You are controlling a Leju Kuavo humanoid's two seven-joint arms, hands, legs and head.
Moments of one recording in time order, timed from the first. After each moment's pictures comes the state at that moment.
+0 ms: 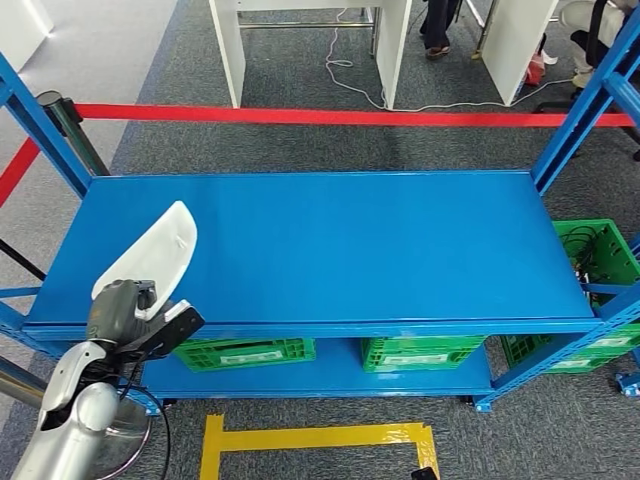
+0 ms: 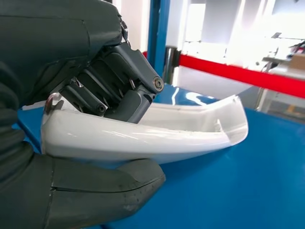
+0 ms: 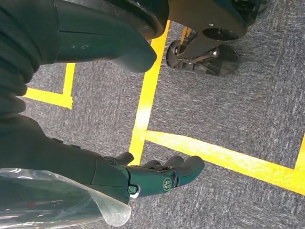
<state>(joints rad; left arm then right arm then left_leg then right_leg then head) -0.10 0.07 -0.13 -1.49 -0.97 0.12 0.15 -0.04 0.20 -0.79 -0.24 1.06 -0.27 -0.13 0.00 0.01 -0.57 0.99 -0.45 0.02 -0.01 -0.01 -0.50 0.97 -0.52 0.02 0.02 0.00</state>
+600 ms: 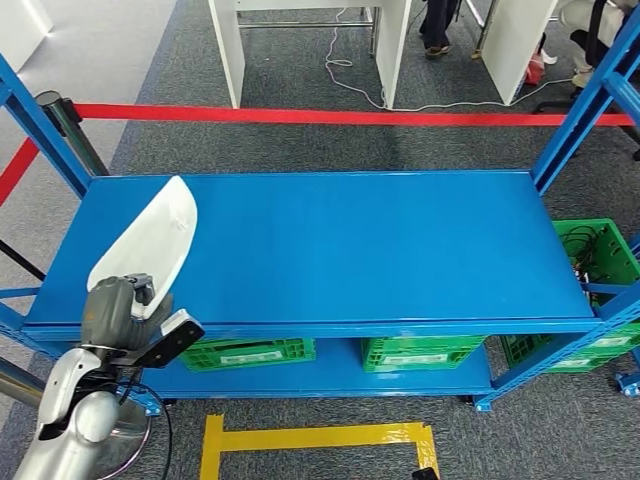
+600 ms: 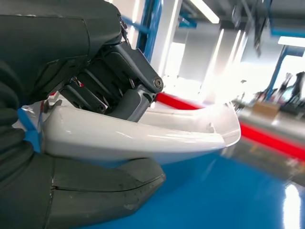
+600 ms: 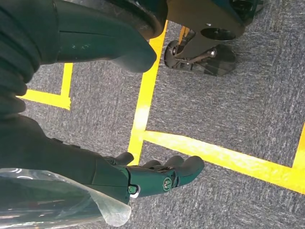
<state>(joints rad) -0.06 0.06 -0.15 -1.58 -0.95 0.26 0.01 -0.04 0.20 -0.80 -0.24 1.06 -0.27 -0.15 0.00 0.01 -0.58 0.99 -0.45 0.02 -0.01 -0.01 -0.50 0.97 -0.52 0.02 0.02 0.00</state>
